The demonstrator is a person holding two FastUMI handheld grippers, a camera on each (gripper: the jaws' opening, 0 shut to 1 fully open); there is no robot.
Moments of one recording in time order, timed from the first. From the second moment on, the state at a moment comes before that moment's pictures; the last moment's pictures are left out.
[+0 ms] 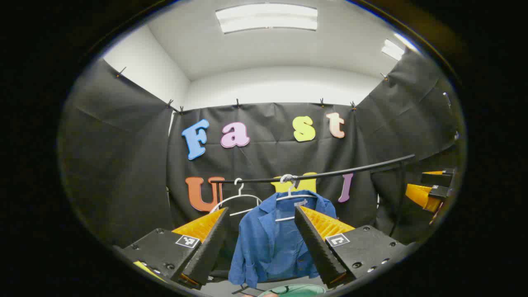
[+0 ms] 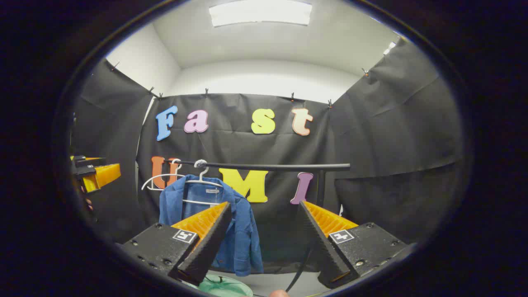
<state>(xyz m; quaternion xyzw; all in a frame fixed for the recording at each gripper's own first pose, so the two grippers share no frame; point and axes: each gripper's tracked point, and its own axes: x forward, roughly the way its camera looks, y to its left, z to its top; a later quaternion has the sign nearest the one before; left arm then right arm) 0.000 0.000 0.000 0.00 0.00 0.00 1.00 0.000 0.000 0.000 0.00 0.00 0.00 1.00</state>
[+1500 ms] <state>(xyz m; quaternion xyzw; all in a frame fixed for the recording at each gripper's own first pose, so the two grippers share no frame) 0.001 0.003 0.002 0.01 -0.01 0.01 1.00 0.034 0.010 -0.015 0.01 0.01 0.00 1.00</state>
